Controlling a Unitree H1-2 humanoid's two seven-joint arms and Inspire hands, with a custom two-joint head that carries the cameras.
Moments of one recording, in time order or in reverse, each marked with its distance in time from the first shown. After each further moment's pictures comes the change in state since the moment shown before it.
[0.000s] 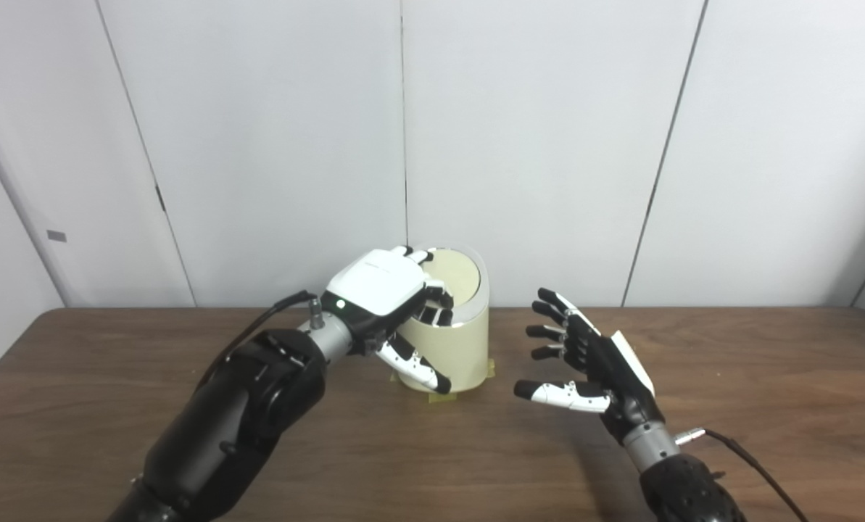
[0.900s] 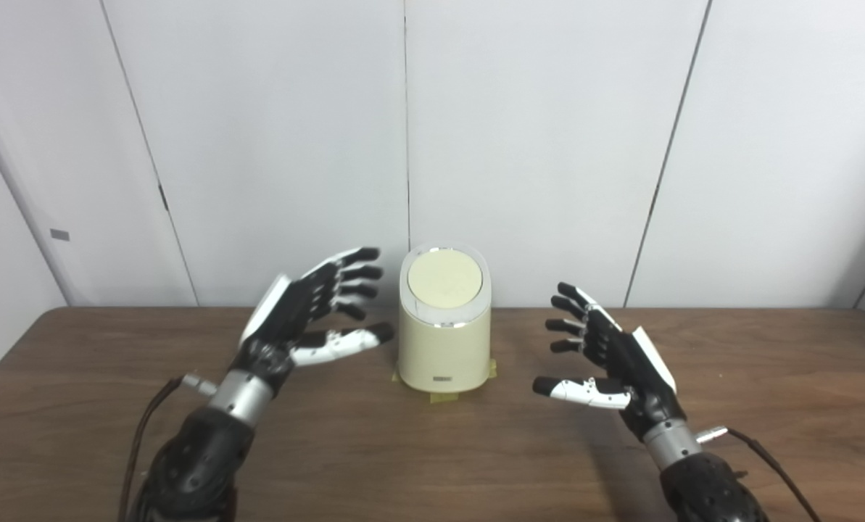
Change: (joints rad) left arm 0.321 -0.182 0.469 -0.091 -0.792 0.090 0.212; right arm 0.010 -0.037 -0.020 -0.046 0.016 0.004 0.000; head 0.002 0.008
